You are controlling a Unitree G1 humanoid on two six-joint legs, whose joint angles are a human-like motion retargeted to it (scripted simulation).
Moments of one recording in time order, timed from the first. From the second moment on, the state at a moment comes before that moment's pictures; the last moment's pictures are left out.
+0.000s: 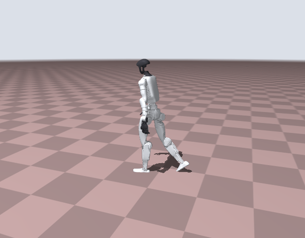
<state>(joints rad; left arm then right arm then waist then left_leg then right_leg) -0.02 0.29 -0.12 1.57 0.04 -0.26 -0.15 -0.28 -0.16 0.13 1.35 0.02 -0.23 -0.04 0.30 -0.11 0.17 -0.09 0.03 0.56 -0.09 -0.10 -0.06 0.20 -0.06 0.16 0.44 0.00 0.22</state>
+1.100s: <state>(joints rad) -0.04 0.26 -0.12 1.66 0.16 -0.14 -0.20 -0.38 -0.24 0.13 1.44 0.12 -0.16 -0.04 0.30 -0.17 0.13 -0.21 -0.01 0.42 0.62 -0.33 0.08 0.03 -0.18 -0.06 0.09 -0.16 0.18</state>
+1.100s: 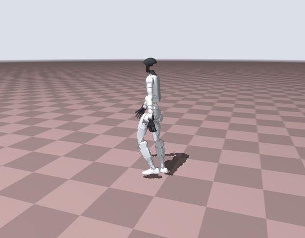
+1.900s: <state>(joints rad) -0.75 0.22 -0.27 1.33 0.16 -0.15 -0.06 -0.07 -0.23 0.03 1.47 0.00 -0.12 0.08 -0.03 0.01 0.10 0.19 -0.04 0.24 0.01 -0.34 -0.08 -0.32 -0.16 -0.12 0.64 -0.14 0.08</state>
